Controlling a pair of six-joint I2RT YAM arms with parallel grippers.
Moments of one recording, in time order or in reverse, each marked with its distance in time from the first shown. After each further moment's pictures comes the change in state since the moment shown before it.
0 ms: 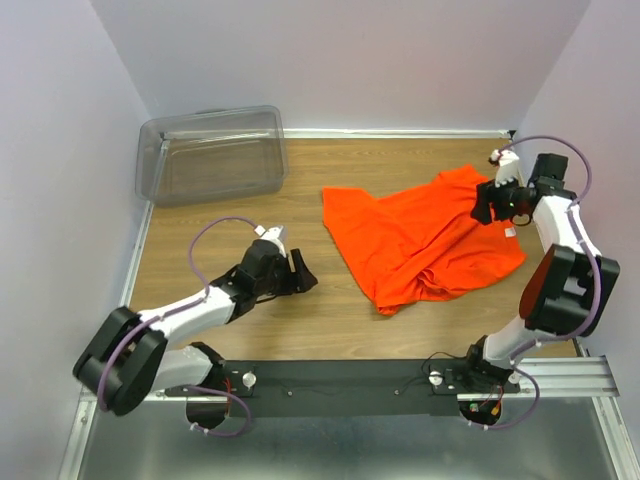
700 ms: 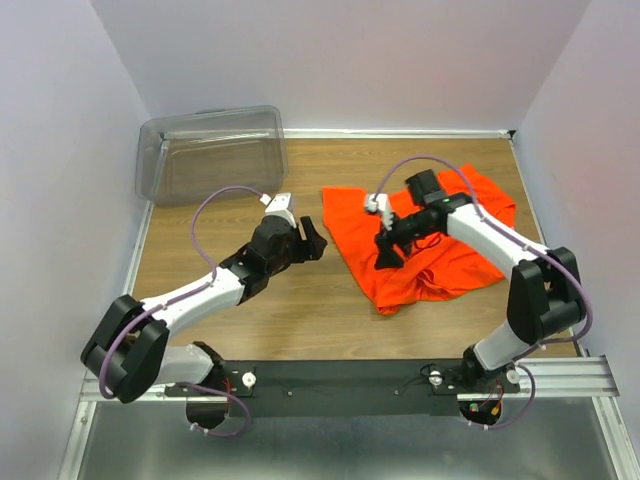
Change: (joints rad) left arm -0.061 0.116 0.235 0.067 -0.205 0.084; right arm 0.680 -0.085 -0.088 -0.249 -0.280 -0.235
